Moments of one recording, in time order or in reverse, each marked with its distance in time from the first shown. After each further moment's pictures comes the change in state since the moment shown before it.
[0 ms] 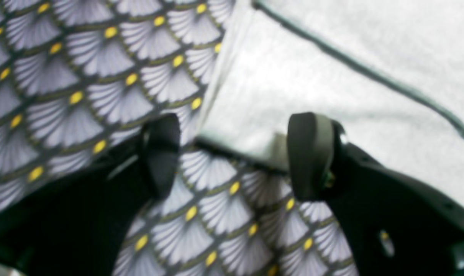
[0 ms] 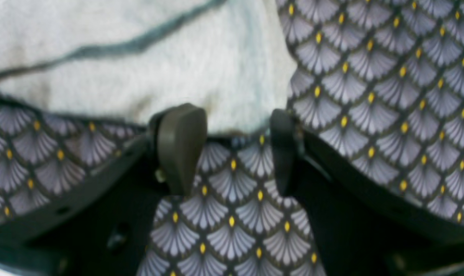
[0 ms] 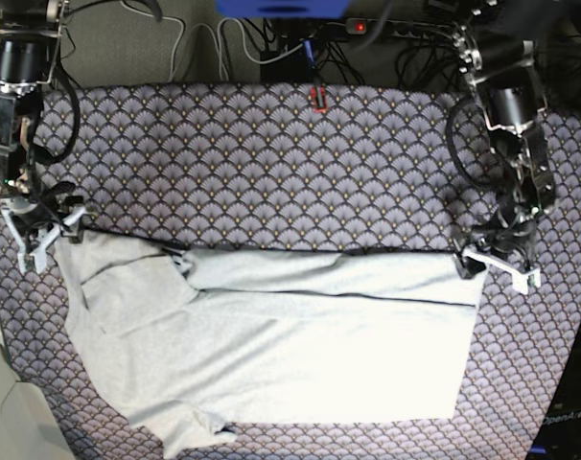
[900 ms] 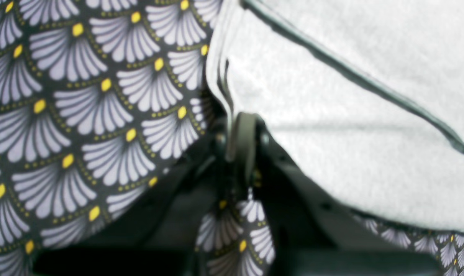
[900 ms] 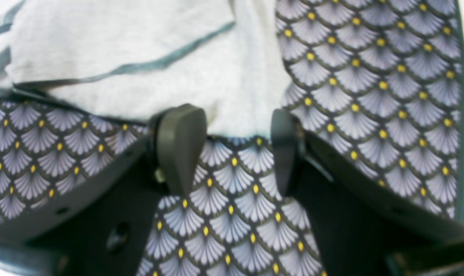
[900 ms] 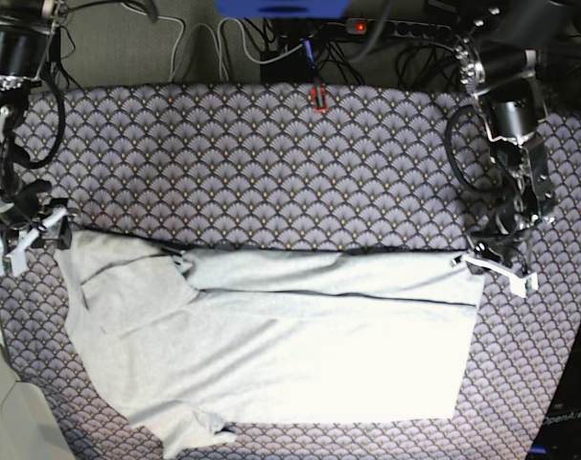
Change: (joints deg) left arm -2.4 -0.3 -0.2 -3.7 -0.3 -0.2 0.9; right arm -1.5 0.0 8.7 5.4 6.5 7.5 -5.4
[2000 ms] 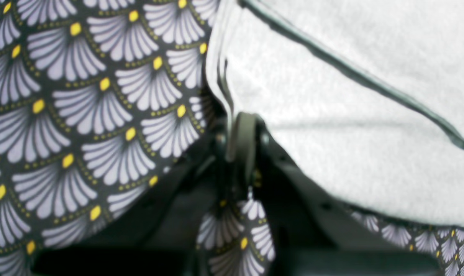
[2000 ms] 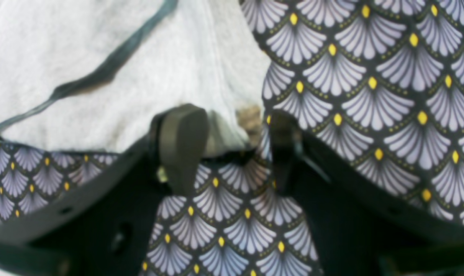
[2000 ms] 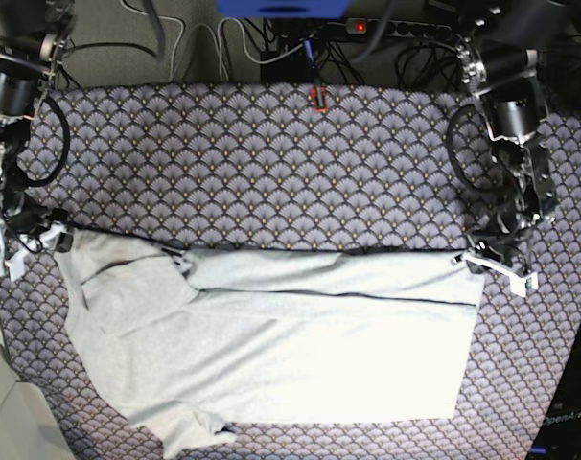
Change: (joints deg) left arm 0.2 -0.4 0.0 0.0 -0.2 0.0 0.2; right arm 10.5 -0.5 1.6 -19.7 -0.2 0.6 0.0
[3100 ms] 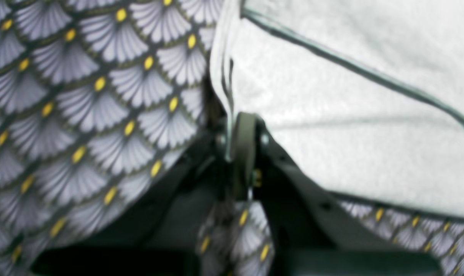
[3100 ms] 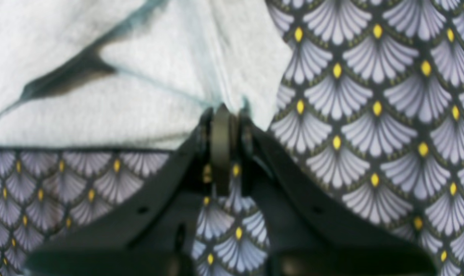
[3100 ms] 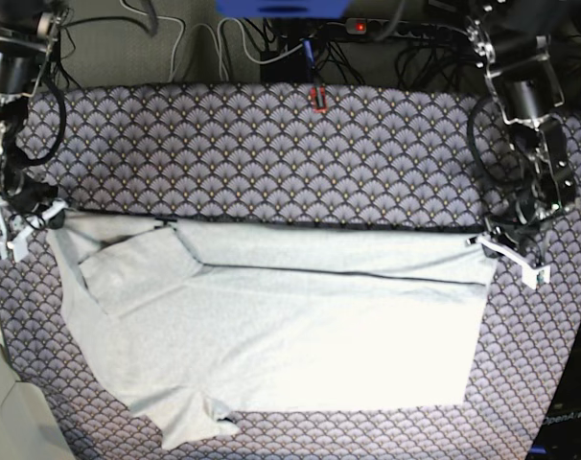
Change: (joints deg) left arm 5.5 -2.9 0.3 12.0 0.3 -0.4 11.1; right arm -6.9 1.2 -2.2 6.0 0.4 0.0 -0.2
